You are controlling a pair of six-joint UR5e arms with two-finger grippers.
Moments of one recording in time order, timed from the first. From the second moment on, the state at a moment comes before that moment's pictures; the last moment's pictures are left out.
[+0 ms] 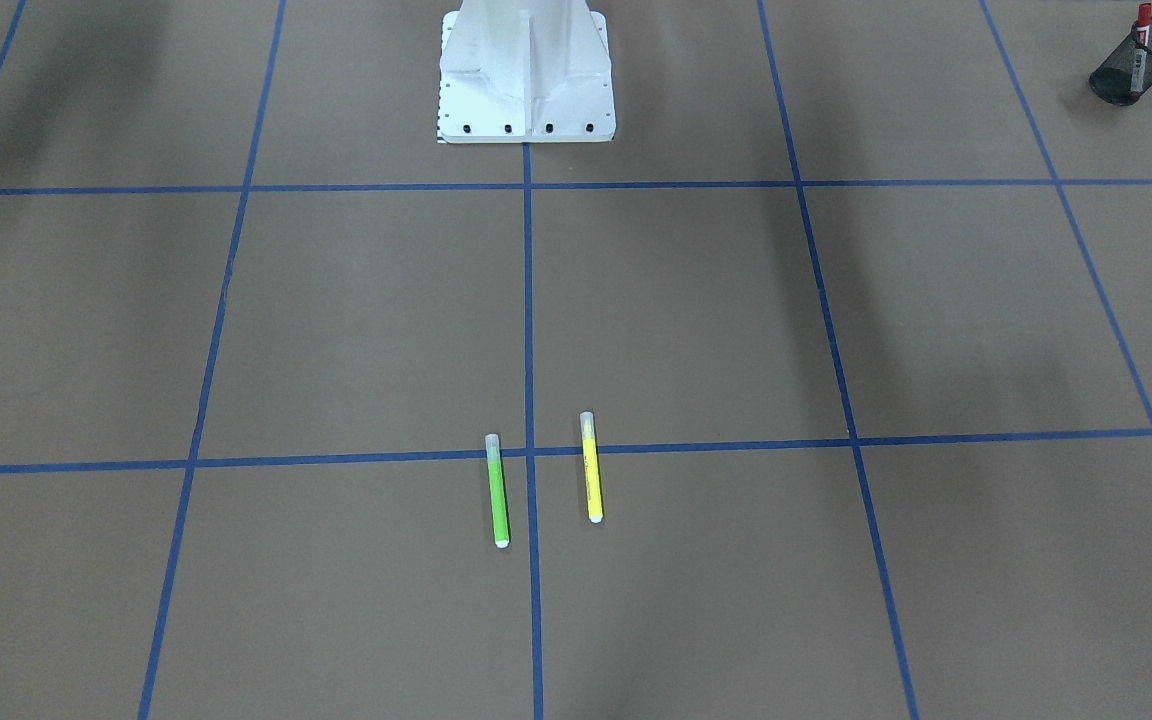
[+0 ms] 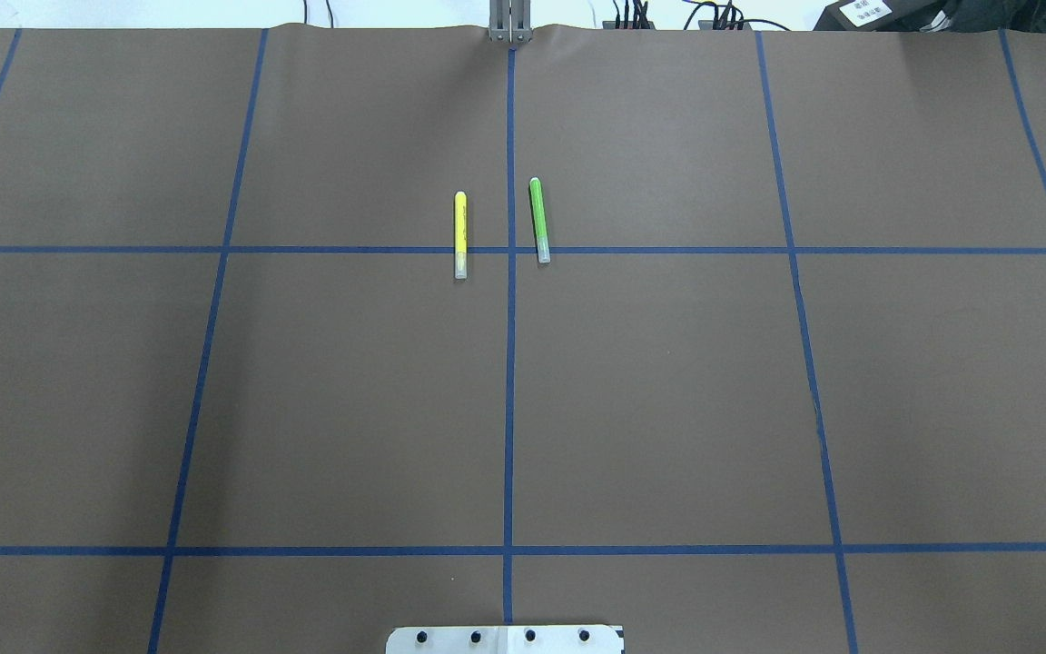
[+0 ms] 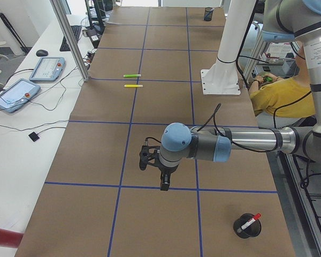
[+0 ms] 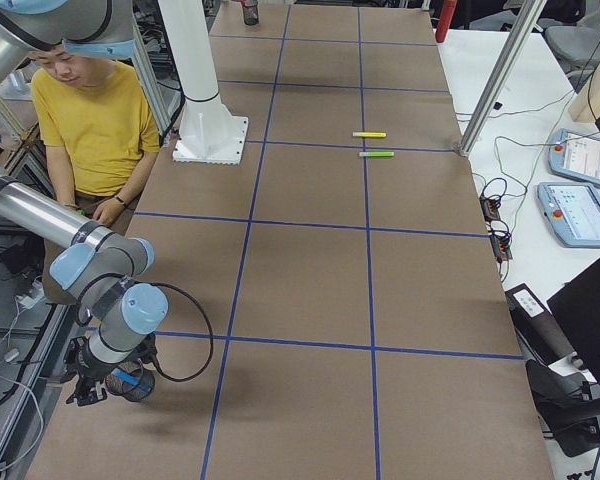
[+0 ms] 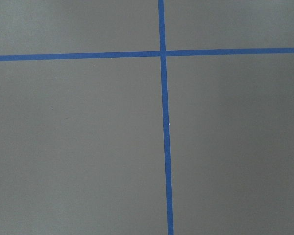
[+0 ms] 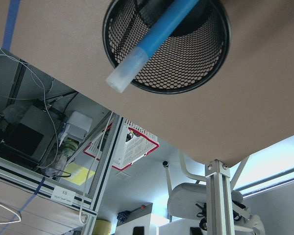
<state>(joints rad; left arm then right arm) -1.64 -1.25 -1.90 -1.69 -2.39 -0.01 1.58 -2.40 1.96 -1.85 1.82 -1.07</state>
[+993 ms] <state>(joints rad) -1.64 -1.25 -1.88 -1.69 -2.39 -0.01 1.58 -2.06 1.95 -1.85 1.83 -1.06</state>
